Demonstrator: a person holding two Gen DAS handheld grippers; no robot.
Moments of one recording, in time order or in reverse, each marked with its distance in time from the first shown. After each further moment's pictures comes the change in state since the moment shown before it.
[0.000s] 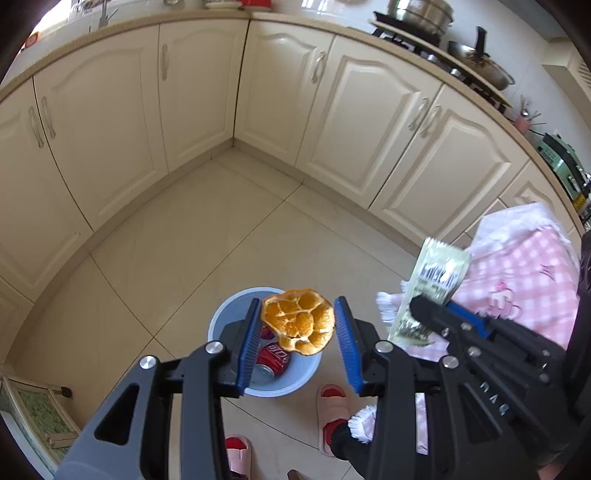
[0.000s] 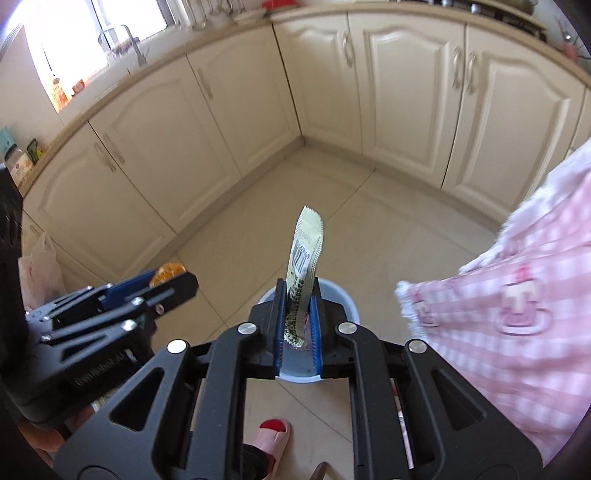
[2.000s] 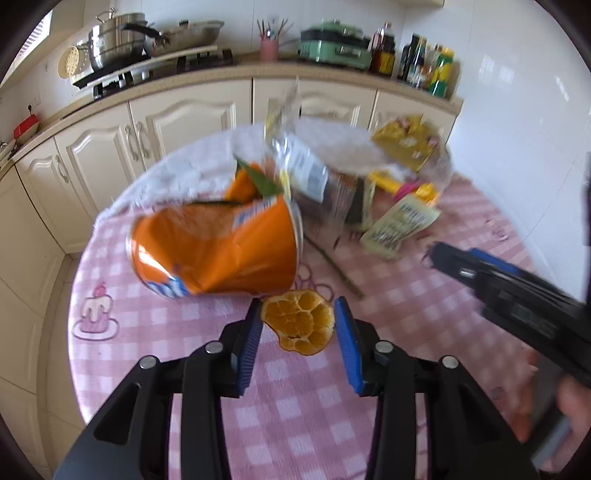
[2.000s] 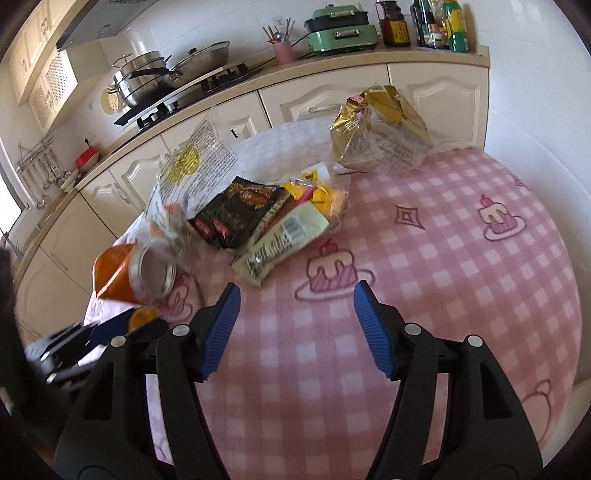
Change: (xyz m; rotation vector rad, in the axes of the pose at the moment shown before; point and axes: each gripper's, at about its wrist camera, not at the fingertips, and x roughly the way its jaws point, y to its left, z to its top) left arm -0.095 -0.461 -0.117 0.668 -0.016 -0.340; right arm -0.350 -0.351 -0.148 0.595 -0.353 -0.408
